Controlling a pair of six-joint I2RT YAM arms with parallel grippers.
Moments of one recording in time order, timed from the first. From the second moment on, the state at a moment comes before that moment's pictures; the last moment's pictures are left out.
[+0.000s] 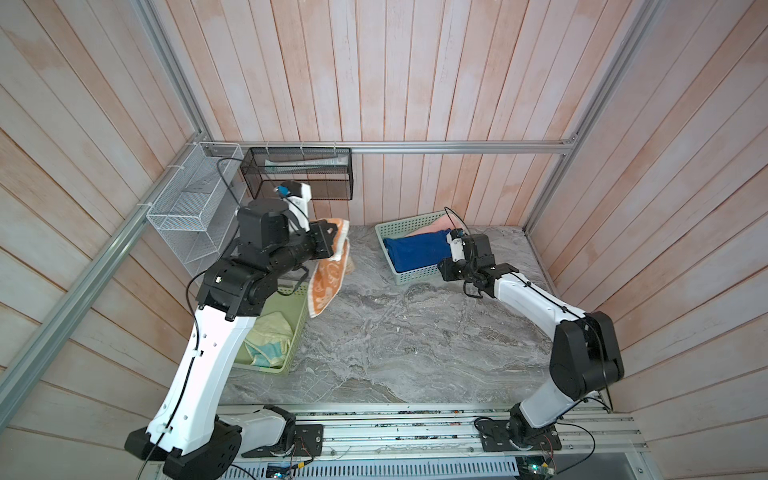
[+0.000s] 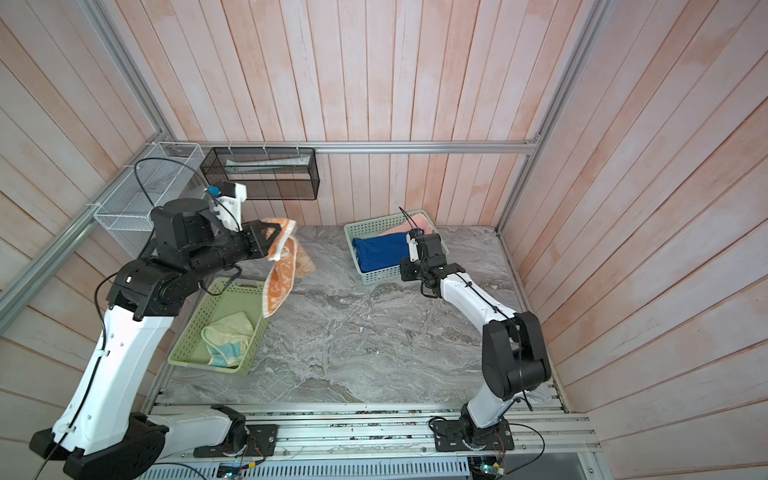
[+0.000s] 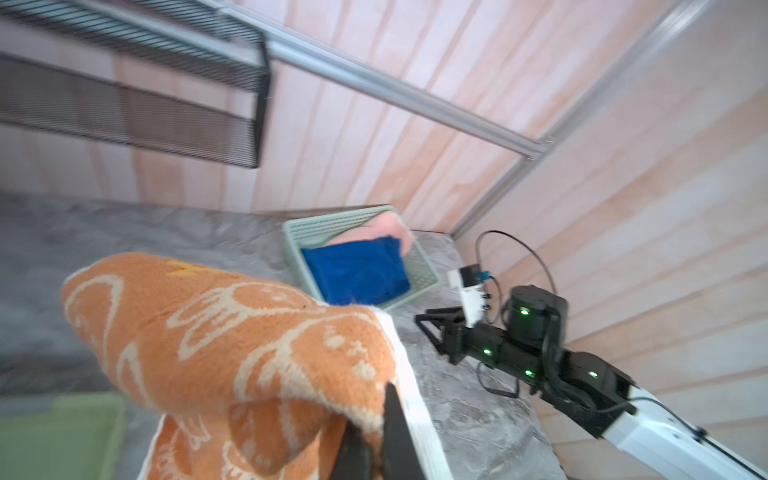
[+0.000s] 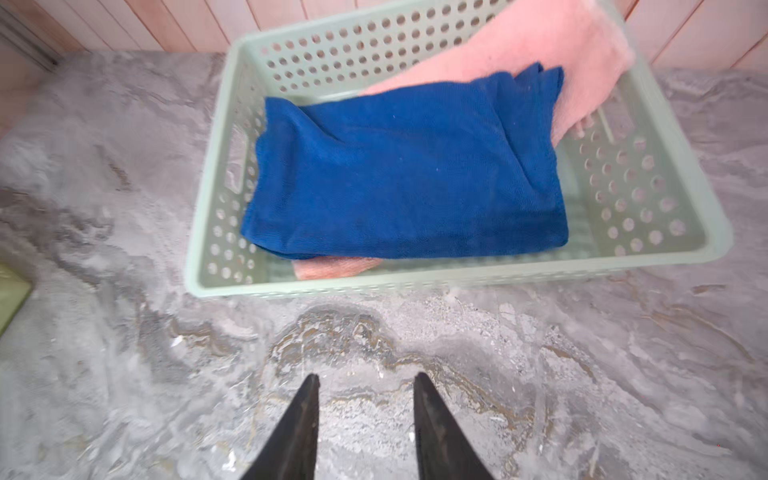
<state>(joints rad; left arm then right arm) -0.45 1.31 1.85 -0.86 0.17 -0.42 0.35 1.60 1.19 -0.28 -0.09 0.17</state>
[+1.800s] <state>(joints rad) -0.45 1.55 0.87 -0.25 0.26 -0.69 0.44 1.92 1.20 -0.27 -0.25 0.39</state>
